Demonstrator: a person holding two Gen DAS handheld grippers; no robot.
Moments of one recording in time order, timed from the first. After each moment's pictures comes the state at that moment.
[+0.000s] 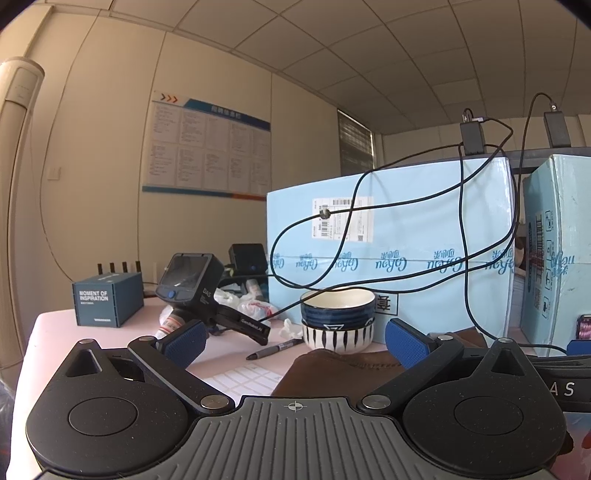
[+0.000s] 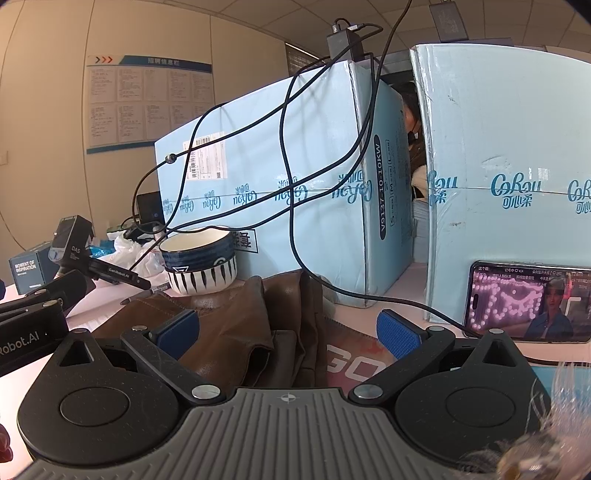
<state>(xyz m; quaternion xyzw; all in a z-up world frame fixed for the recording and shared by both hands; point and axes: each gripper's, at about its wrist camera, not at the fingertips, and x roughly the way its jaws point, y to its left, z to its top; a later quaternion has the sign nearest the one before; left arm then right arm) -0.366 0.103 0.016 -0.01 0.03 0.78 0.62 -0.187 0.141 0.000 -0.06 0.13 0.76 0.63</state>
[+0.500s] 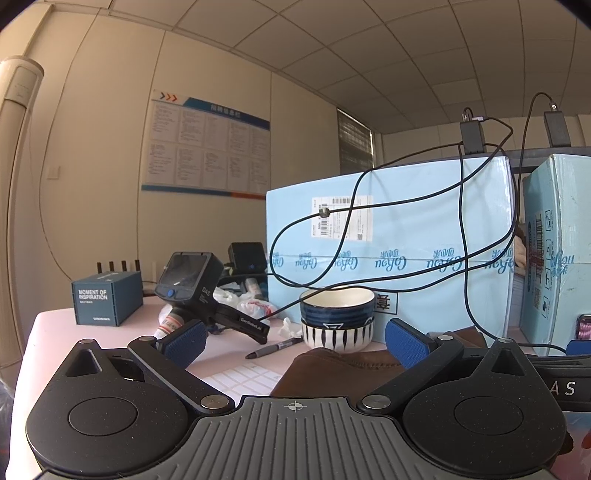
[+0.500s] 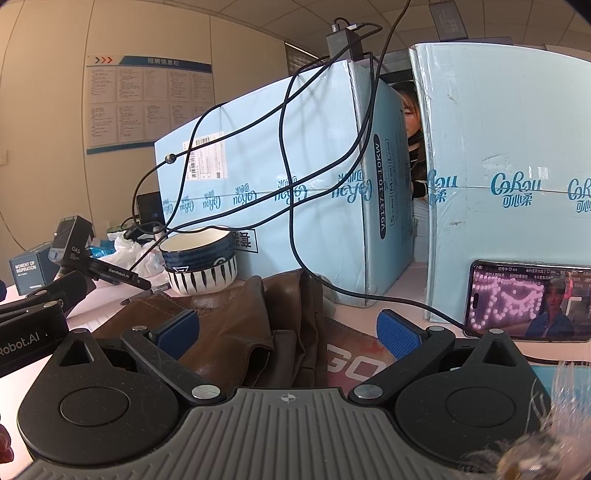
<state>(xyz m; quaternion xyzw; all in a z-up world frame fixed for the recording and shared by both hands) -0.366 0.104 0.016 -0.02 0.03 0.78 0.63 -0.187 0.141 0.000 -0.06 0.13 0.76 0.63</state>
